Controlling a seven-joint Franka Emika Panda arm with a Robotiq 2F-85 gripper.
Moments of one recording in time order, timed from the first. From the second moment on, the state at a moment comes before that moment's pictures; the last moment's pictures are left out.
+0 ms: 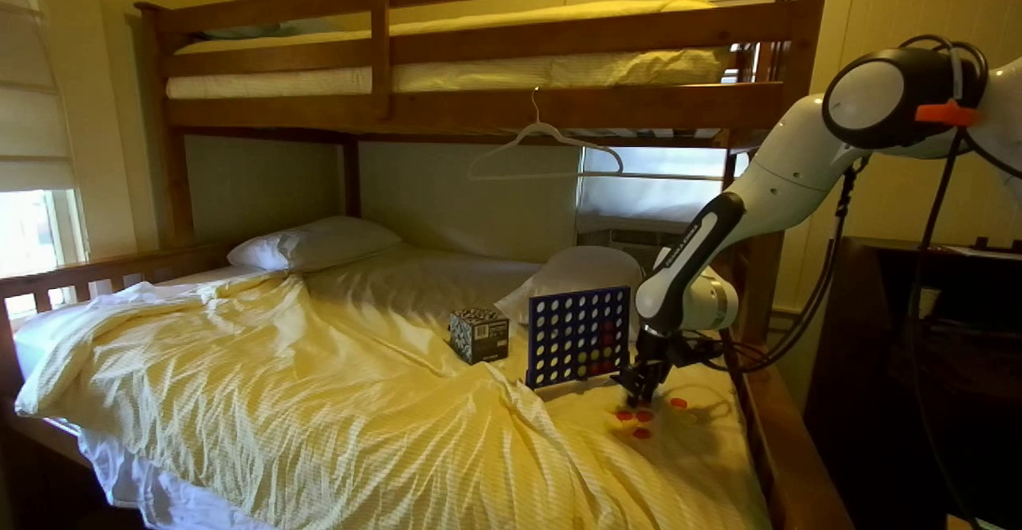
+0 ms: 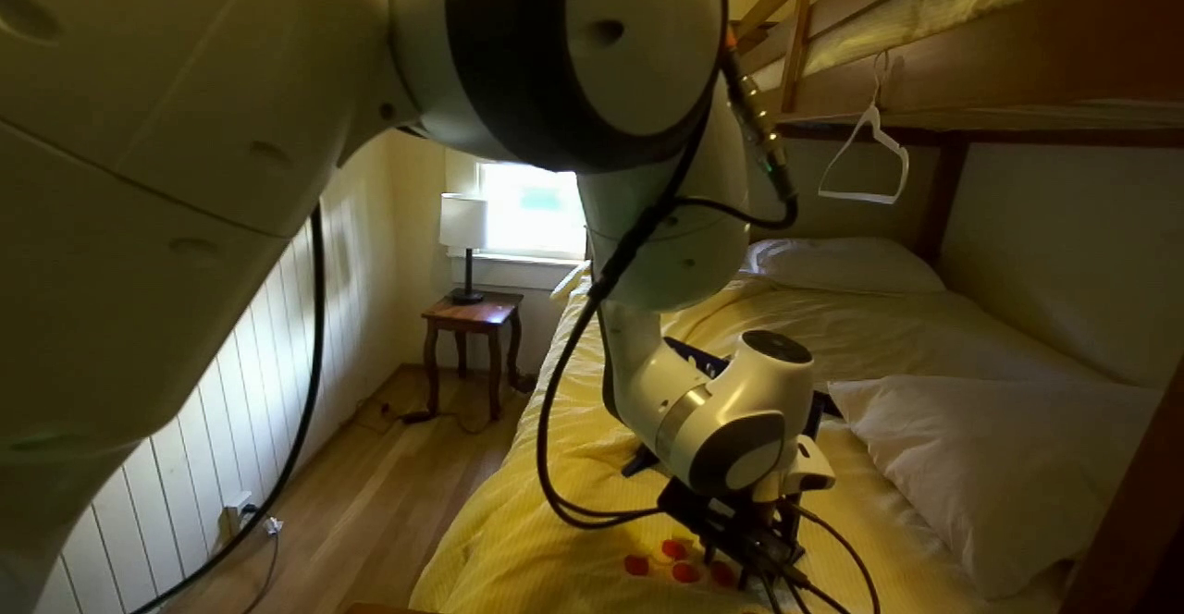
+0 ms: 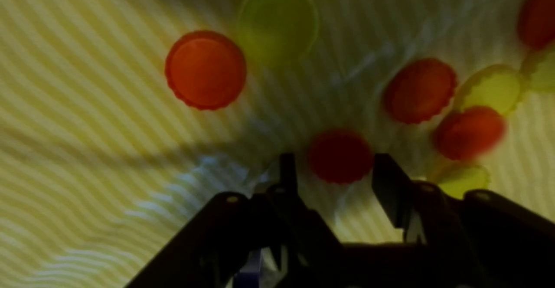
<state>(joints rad) -0.44 0.59 0.08 -2.10 0.09 2.83 -0.27</state>
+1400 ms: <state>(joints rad) -0.59 0.50 0.23 -2.23 0.15 3.12 -0.35</state>
